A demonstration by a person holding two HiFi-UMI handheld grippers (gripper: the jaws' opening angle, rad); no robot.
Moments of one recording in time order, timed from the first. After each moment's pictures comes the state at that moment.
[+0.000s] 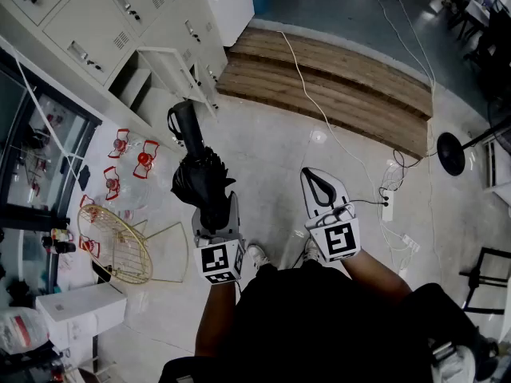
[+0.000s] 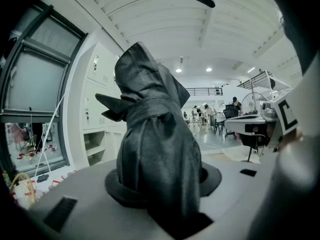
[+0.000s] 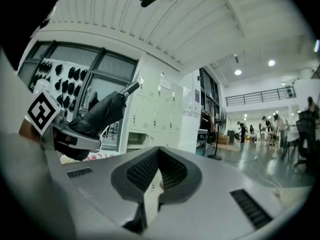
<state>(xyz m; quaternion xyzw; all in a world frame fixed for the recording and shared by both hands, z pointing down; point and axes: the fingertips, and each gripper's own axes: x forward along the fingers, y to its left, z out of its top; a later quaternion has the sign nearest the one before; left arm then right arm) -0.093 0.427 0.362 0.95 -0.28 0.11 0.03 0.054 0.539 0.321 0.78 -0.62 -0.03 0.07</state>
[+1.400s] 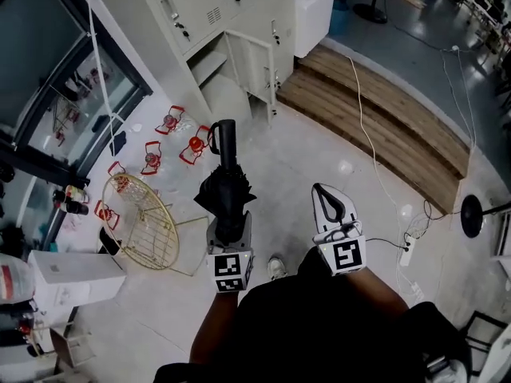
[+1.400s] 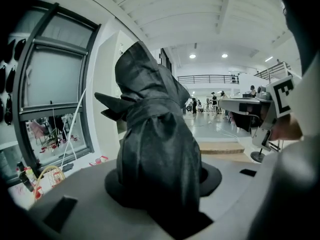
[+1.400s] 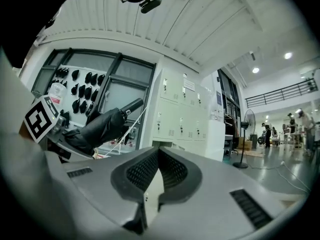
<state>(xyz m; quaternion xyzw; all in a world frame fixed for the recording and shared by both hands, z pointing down) -0.246 0.319 0.411 0.91 -0.36 0.18 0.06 -0.076 0.388 0.321 0.71 -0.70 -0.06 0.04</state>
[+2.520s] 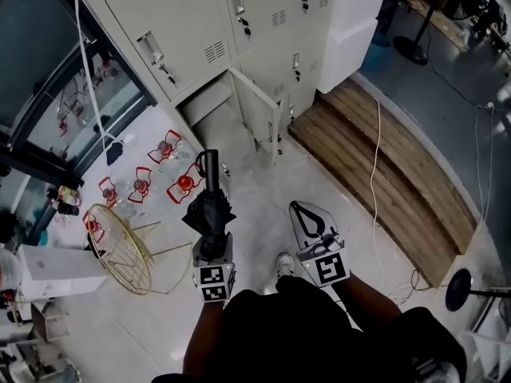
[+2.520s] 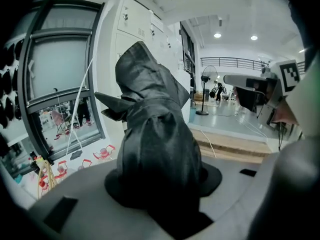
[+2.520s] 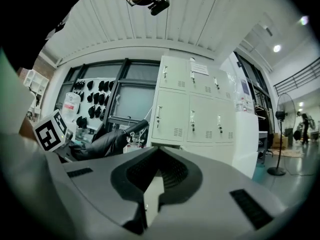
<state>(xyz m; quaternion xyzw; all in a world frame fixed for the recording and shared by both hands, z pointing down) -0.112 0.135 0.473 0.84 -0.46 0.26 0.12 0.080 0.154 0.336 0.59 -0.81 -0.05 0.03</state>
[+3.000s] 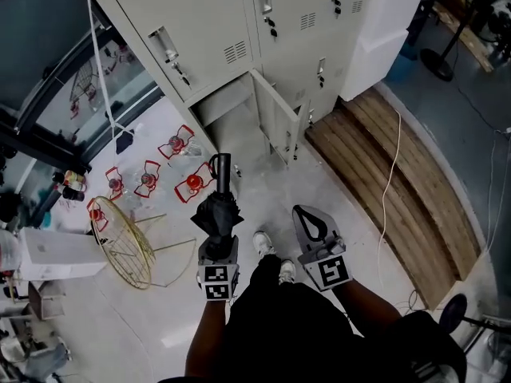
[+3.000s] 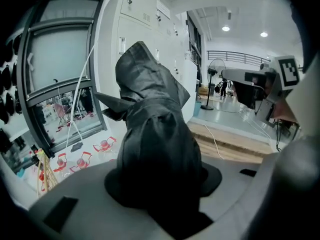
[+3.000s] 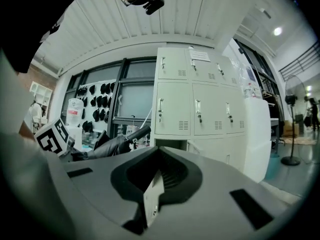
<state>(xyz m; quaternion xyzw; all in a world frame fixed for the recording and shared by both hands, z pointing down) -0.105 0.096 0.508 0.81 -0.47 0.29 0.16 0.083 0.089 0.361 0.55 -0.83 -0.01 0.02</state>
